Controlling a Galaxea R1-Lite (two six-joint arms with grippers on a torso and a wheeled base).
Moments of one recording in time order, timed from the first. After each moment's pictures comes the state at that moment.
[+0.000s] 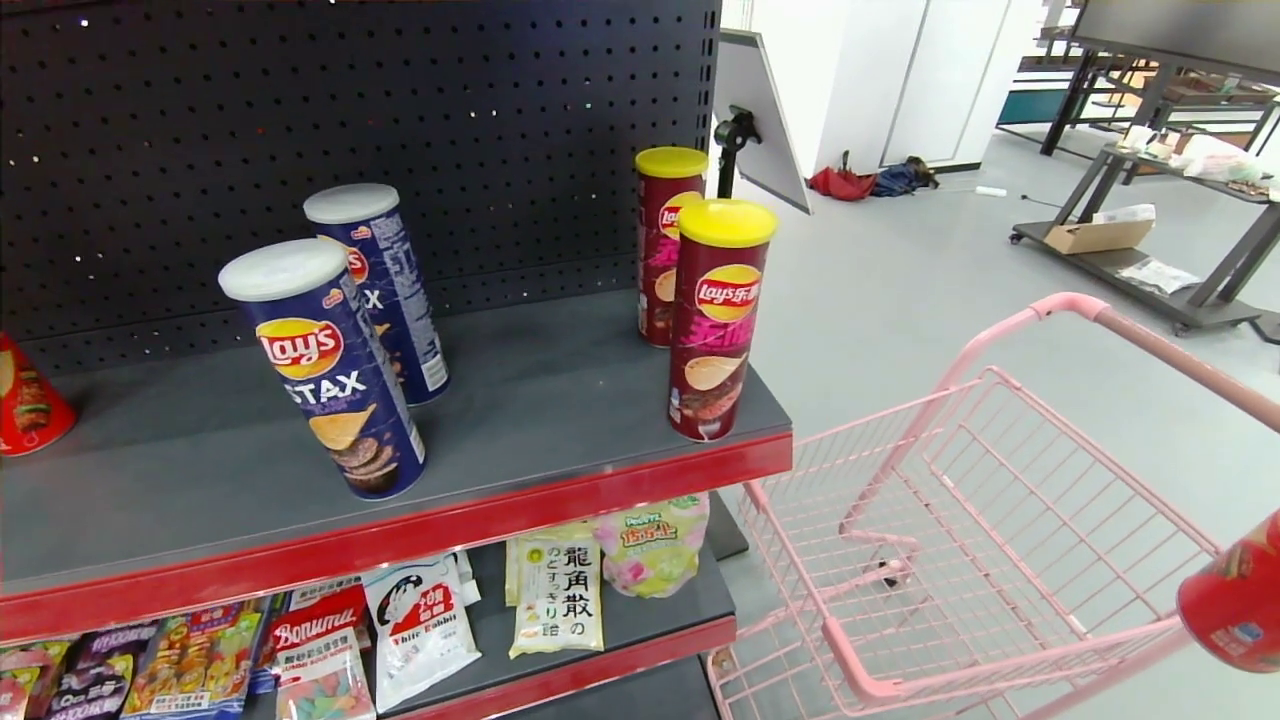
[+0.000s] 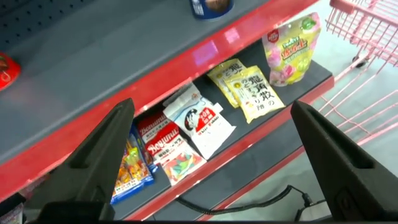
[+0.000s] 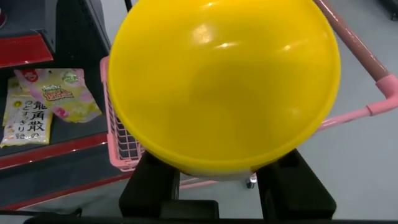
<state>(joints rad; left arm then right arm) -0.21 0.28 -0.36 0.30 0.02 0.26 -0.09 0.69 -0.61 0.19 -0.01 -0.12</state>
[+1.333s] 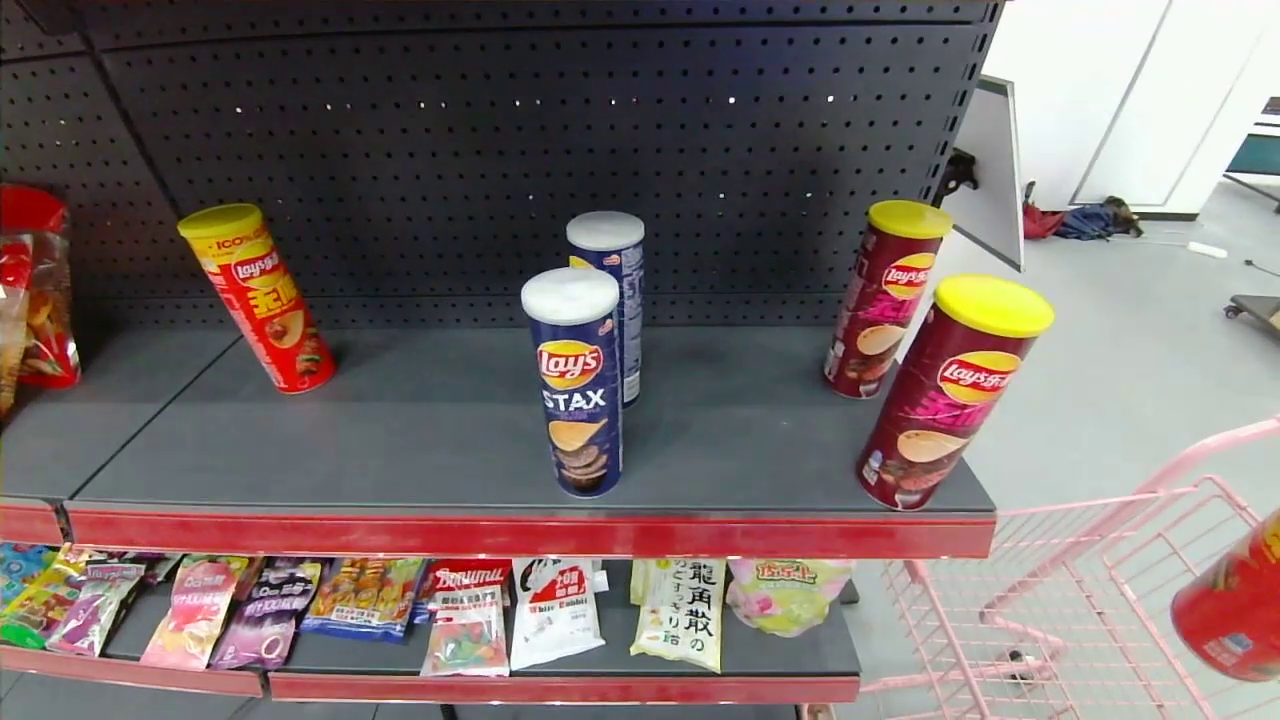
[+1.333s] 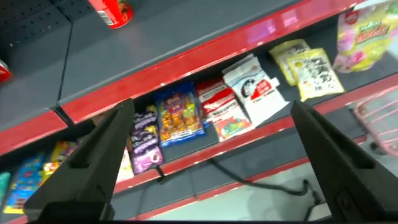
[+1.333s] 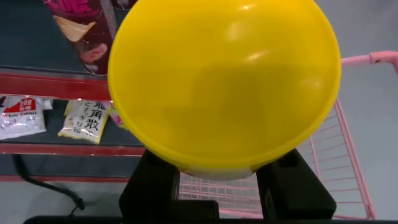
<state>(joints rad) -0.21 0.28 -0.35 0.31 0.03 0.33 -0.10 0.70 -0.54 0.13 -0.01 -0.16</state>
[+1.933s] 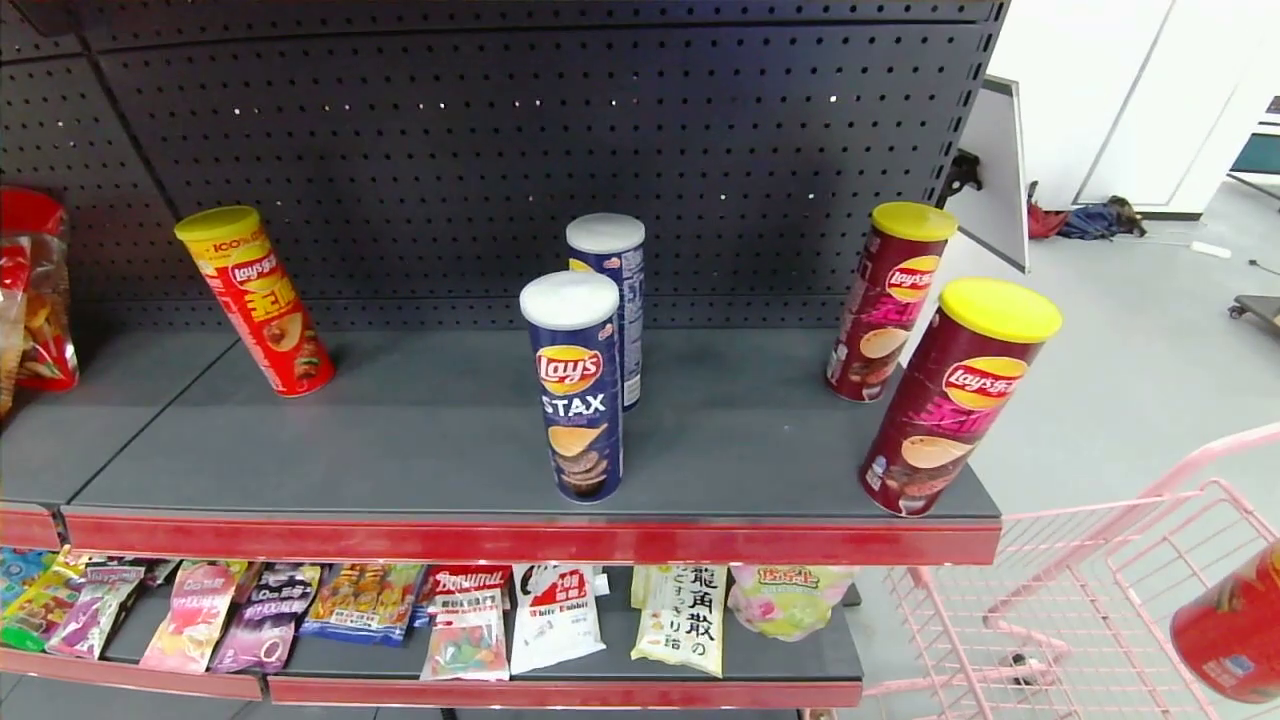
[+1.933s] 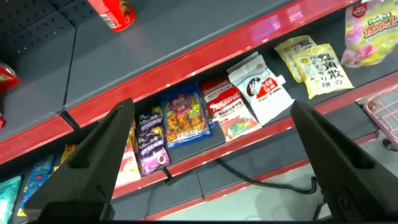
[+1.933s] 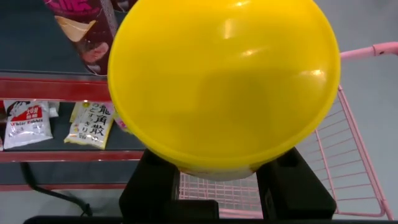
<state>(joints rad) -0.21 0.26 -0.34 0.31 0.03 0.35 -0.10 0.63 -0.50 0.14 -0.01 -0.13</state>
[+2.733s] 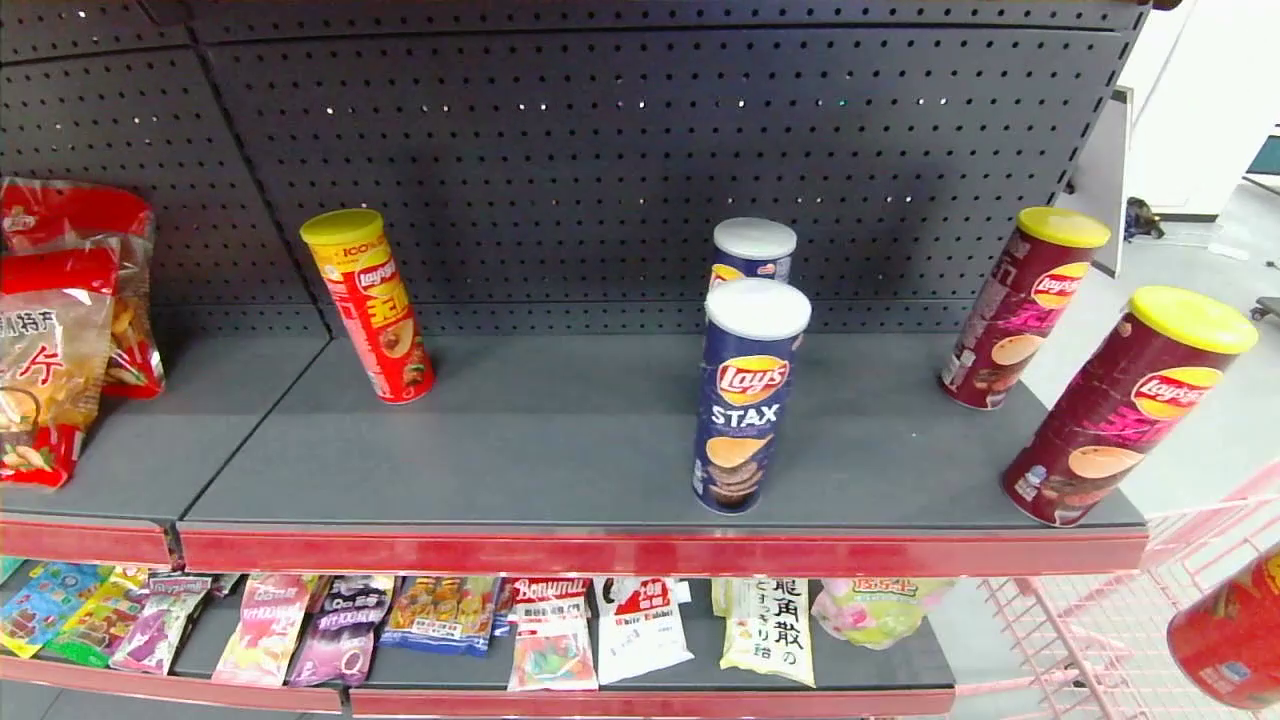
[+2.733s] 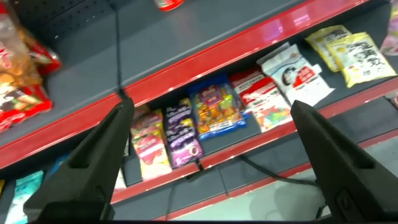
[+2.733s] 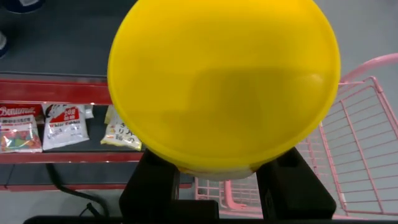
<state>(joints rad) -0.21 0.23 -0.33 0.32 0.03 0.35 -0.10 0.62 -0.48 0.14 -0.01 -0.13</state>
